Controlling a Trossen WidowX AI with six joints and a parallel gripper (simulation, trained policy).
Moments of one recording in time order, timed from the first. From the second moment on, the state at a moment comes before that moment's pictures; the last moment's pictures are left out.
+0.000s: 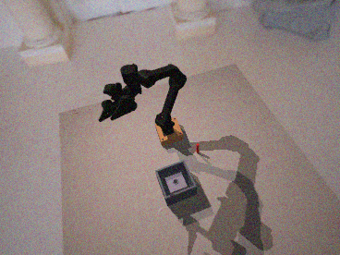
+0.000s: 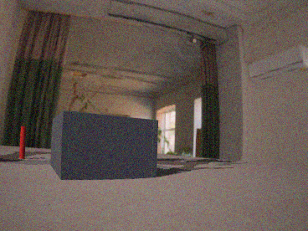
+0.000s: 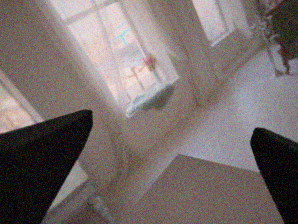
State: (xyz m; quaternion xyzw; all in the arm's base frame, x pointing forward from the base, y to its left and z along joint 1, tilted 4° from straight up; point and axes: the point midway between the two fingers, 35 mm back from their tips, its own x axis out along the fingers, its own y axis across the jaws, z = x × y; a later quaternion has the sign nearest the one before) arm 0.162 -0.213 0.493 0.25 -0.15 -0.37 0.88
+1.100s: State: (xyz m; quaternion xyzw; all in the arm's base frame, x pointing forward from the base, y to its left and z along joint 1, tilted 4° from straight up) arm 0.259 -0.054 0.261 0.48 0.32 -0.29 0.76
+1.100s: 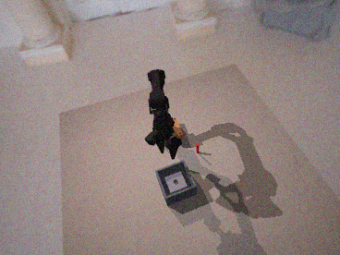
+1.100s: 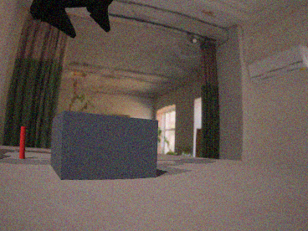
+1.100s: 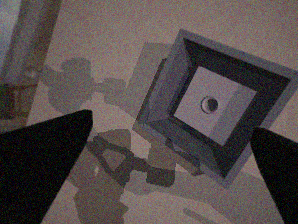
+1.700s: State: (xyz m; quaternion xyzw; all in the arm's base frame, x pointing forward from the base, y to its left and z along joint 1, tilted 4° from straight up) arm 0.218 0.043 0.173 0.44 0.51 -0.35 0.65
